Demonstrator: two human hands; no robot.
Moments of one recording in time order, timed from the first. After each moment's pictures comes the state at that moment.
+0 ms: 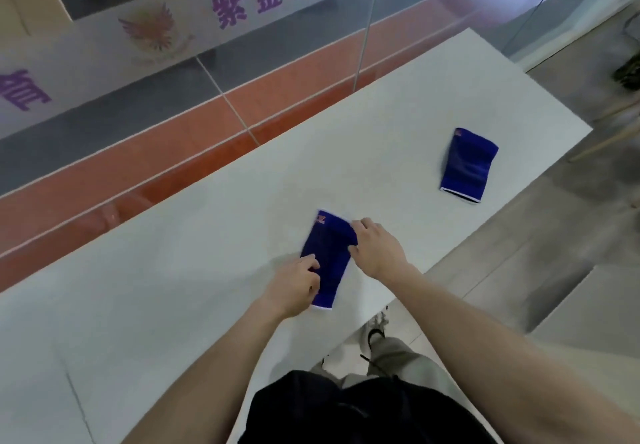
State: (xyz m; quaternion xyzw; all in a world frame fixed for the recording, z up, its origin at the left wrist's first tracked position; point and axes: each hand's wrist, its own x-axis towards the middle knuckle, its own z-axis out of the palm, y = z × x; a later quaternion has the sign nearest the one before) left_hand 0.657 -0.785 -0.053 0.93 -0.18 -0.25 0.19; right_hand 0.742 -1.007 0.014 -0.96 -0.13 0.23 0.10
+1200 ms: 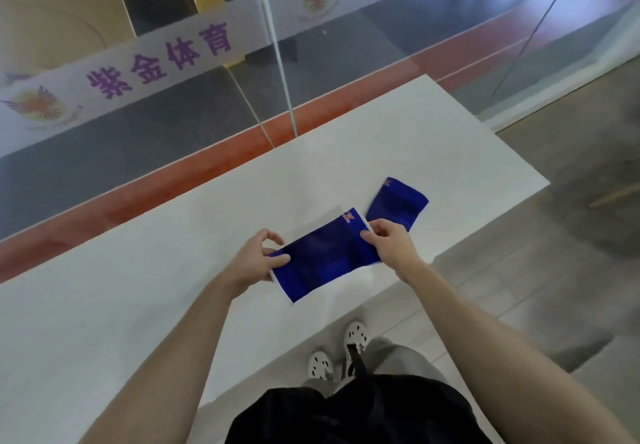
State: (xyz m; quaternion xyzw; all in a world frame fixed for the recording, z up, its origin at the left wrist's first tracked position) left_hand 0.806 -0.965 0.069 0.74 0.25 -0.24 0.57; right_hand 0.902 -1.268 0.021 -0.79 0.10 0.26 0.55
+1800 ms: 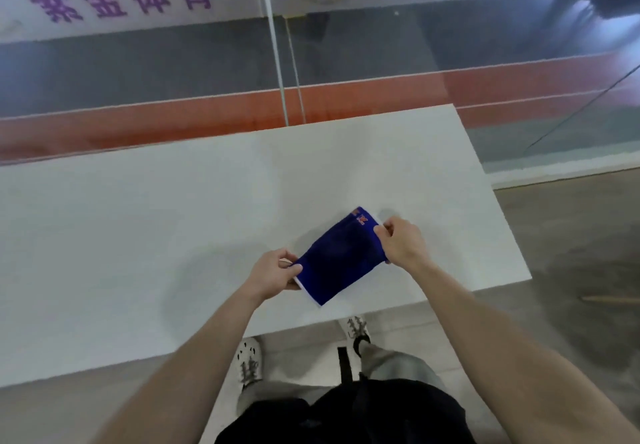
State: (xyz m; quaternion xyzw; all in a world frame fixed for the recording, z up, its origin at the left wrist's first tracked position) left_hand 0.880 -1.137 -0.030 0.67 0.37 -0.15 0.63; right_hand 1.087 -1.372 -0.007 -0.92 -0.07 0.28 0.25
